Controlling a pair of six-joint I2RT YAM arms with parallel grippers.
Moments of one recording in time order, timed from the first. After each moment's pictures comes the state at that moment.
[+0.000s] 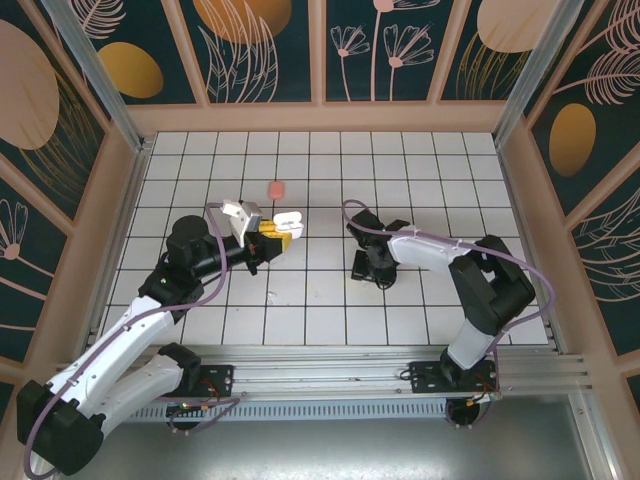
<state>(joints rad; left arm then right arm) -0.51 0.88 0.65 0.06 0.58 -0.16 0.67 1.68 0.97 -0.70 -0.02 0.81</state>
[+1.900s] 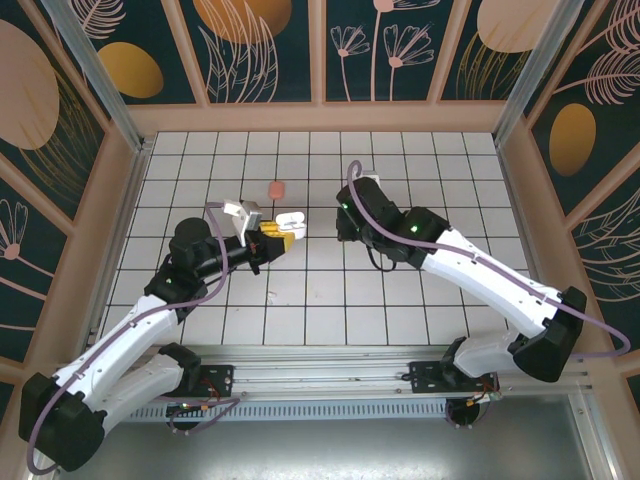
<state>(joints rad) -0.51 0.90 0.61 0.18 0.62 -0.27 0.94 1.34 1.36 -0.79 0.38 0.62</state>
